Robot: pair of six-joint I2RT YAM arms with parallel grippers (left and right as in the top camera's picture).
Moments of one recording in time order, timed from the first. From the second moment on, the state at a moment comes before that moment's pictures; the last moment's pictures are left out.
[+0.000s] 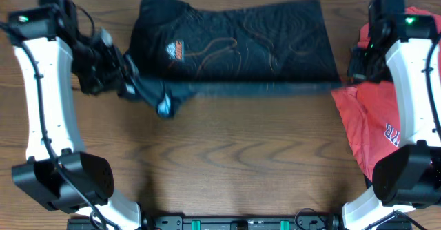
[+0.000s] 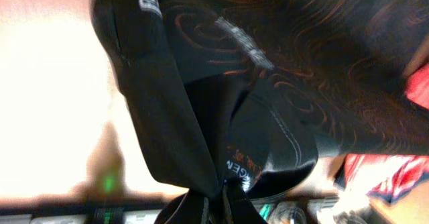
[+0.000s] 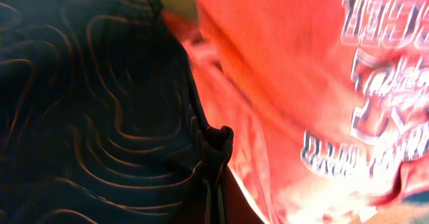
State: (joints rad) left arm 0.22 1.80 1.85 -1.69 0.40 -0.16; right arm -0.06 1.79 1.70 -1.38 0.21 0.29
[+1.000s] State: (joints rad) left arm 0.22 1.33 1.11 -1.42 0.25 -0.23; right arm -0.07 1.70 1.29 -1.28 0.16 0.38
